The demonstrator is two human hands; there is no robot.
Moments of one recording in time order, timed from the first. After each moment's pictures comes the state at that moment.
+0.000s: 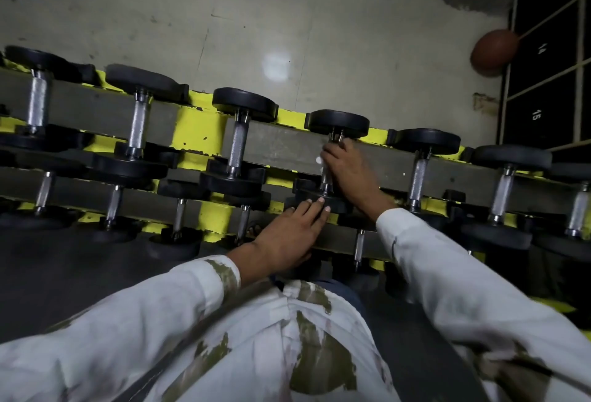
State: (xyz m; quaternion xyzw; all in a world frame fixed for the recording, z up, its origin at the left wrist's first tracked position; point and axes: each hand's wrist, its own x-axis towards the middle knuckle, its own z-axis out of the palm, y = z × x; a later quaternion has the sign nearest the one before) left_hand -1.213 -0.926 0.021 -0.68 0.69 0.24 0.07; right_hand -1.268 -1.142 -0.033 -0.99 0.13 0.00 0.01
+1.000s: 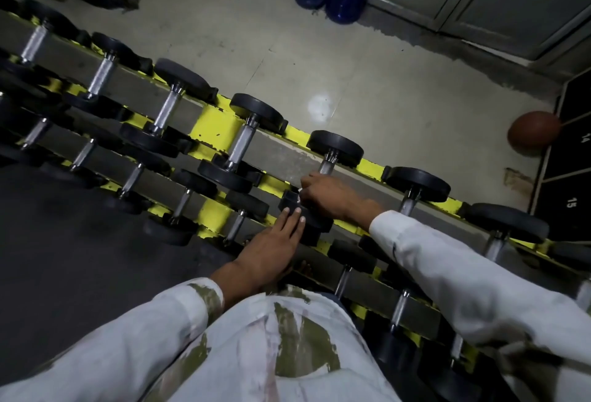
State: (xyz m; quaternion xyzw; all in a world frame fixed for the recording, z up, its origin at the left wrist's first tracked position) left_hand -1.284 -0.936 0.026 -0.80 0.54 0.25 0.07; right_hand -1.268 -1.154 0.007 -0.97 -0.16 0.15 0.08
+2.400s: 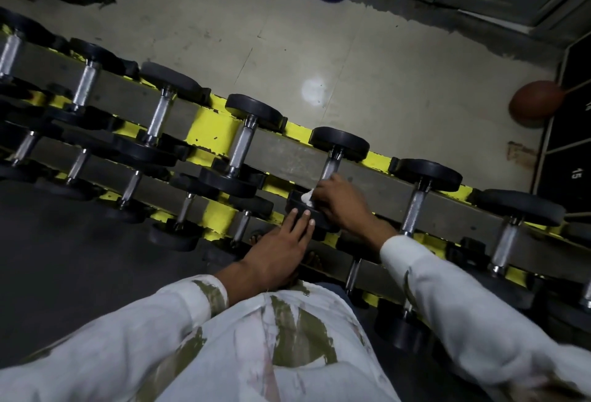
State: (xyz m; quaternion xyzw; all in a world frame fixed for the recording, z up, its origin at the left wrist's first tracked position) left_hand -1.262 -0.936 0.034 -0.76 0.59 0.26 0.10; right_hand -1.293 -1.145 -0.010 -0.98 0.02 0.08 0.18
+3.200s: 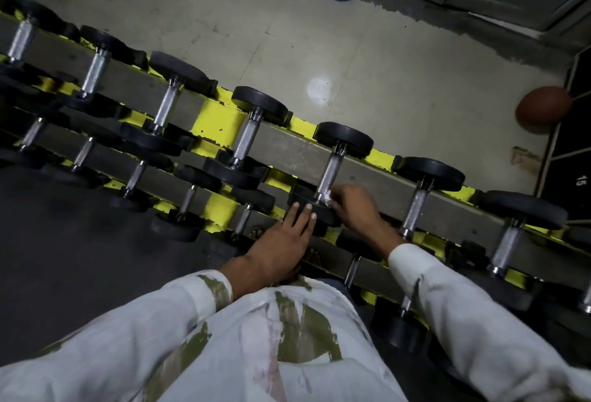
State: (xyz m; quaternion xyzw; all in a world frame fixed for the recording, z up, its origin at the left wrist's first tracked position) left_hand -1.271 -0.935 0.026 -0.78 0.56 0.27 0.09; right_hand -1.313 -1.151 -0.030 -0.94 0.19 0.13 0.25
